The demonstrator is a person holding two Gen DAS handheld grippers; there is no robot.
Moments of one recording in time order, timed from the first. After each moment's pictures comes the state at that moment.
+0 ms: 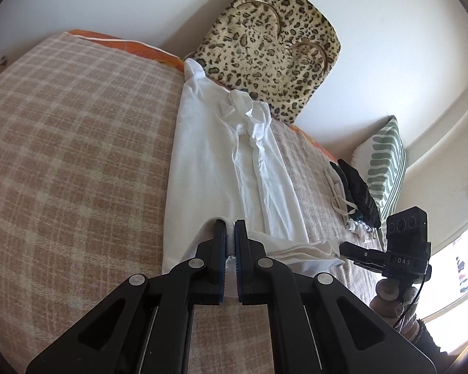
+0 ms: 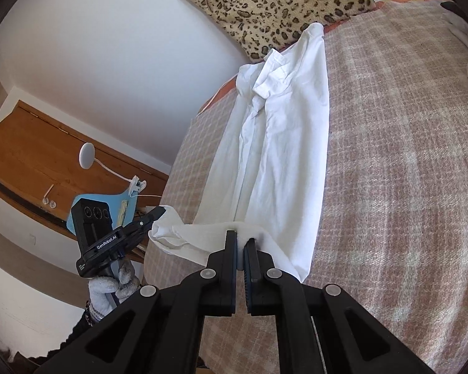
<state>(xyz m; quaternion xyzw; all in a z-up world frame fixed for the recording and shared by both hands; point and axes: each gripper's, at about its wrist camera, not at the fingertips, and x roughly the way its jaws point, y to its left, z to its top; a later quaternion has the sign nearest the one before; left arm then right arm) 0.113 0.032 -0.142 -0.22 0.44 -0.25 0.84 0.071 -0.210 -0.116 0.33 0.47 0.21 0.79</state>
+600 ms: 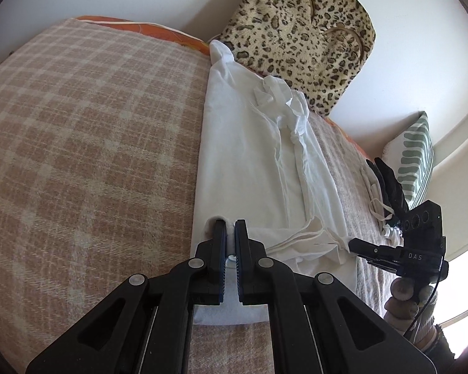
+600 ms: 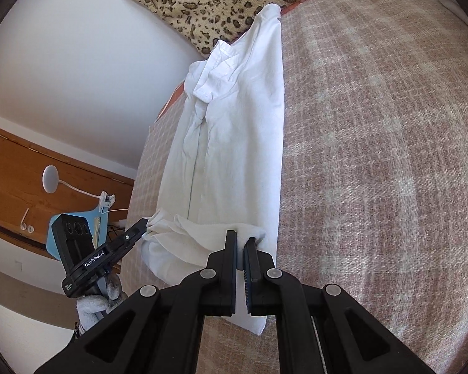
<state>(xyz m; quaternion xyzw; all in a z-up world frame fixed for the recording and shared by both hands) 0.150 0.022 -0.175 -0.19 0.47 -0.21 0.84 0.122 -0.224 -0.159 0.35 0.52 0.16 0.76</state>
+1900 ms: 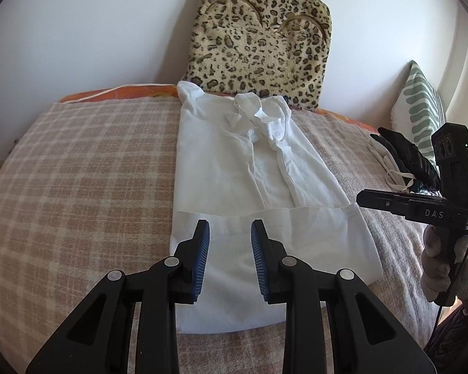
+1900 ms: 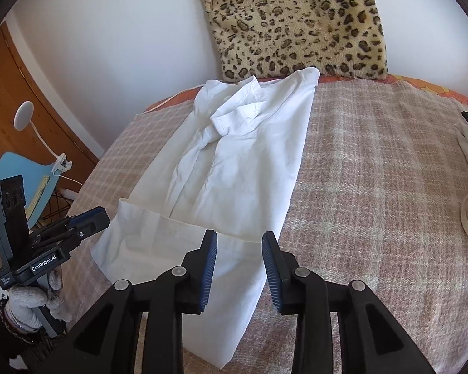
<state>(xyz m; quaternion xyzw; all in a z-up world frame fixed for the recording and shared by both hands) 0.126 -0.026 -0.146 -0.04 0.38 -0.20 0.90 0.144 -0.196 -0.111 0.13 0.47 0.13 0.86</state>
